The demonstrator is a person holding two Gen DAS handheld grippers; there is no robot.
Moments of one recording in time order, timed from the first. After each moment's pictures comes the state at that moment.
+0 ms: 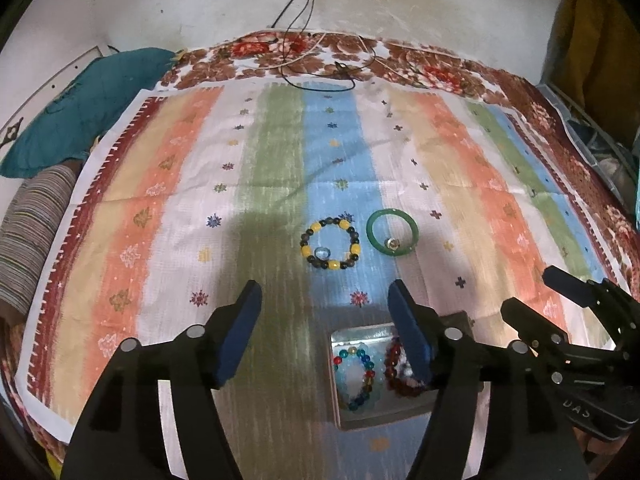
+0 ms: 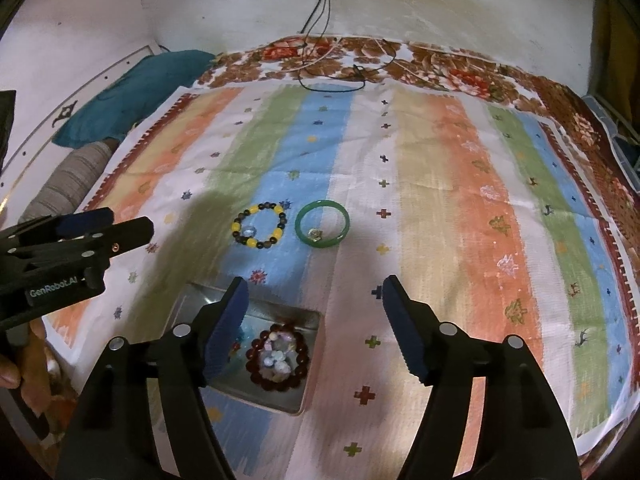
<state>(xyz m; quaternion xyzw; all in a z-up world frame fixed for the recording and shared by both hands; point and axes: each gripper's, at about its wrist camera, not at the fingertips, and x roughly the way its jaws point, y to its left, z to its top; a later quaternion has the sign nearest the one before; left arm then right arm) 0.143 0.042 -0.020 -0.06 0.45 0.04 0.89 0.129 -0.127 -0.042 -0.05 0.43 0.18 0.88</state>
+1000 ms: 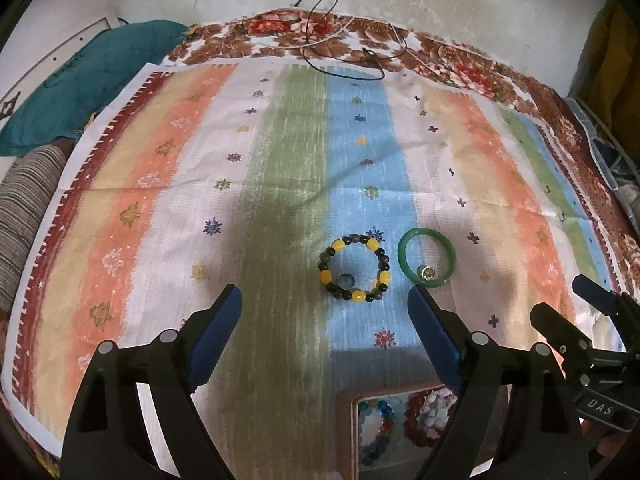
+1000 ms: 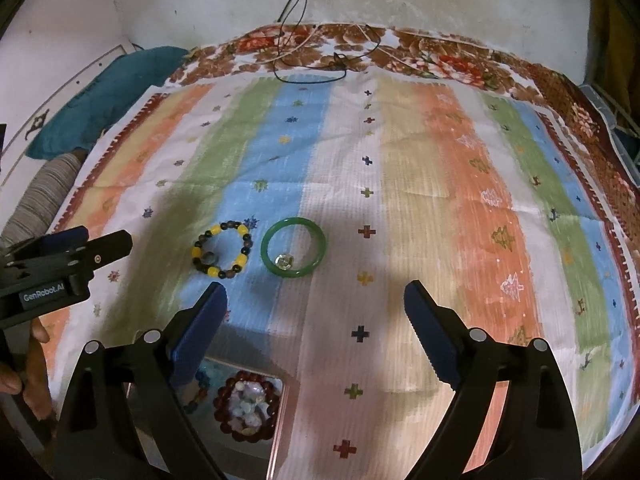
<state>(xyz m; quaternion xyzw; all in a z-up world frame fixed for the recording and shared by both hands) 0.200 0.072 -0.055 -0.09 0.47 0.07 0.87 0.193 -0.124 -0.064 -0.05 0.45 0.15 0.88</state>
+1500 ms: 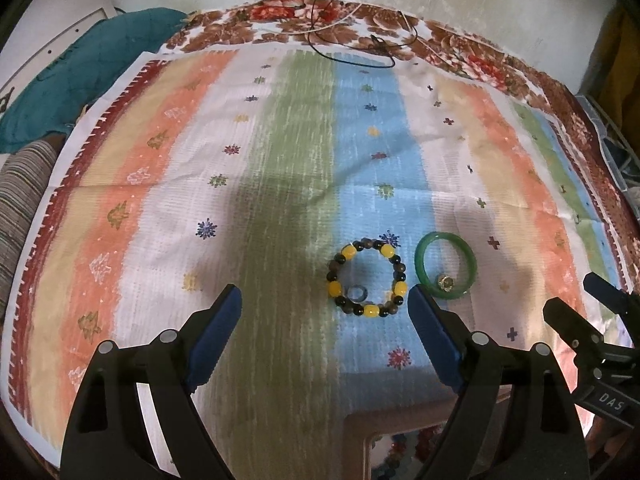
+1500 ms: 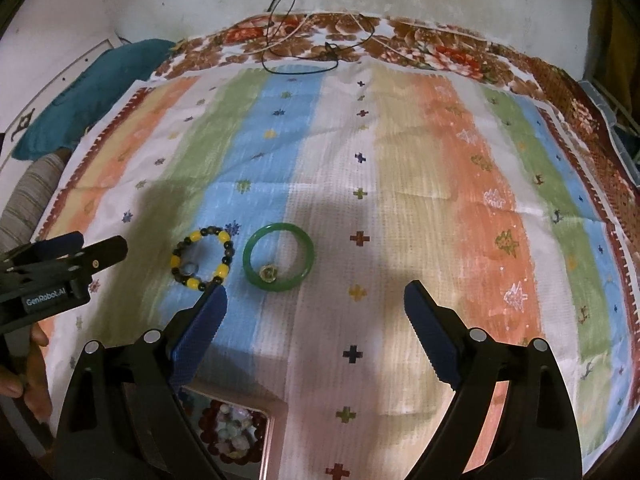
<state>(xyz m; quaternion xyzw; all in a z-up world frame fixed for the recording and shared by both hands) 0.226 0.080 -0.078 -0.09 0.49 0.07 0.86 0.220 -0.119 -0.078 -0.05 0.46 0.13 0.87</state>
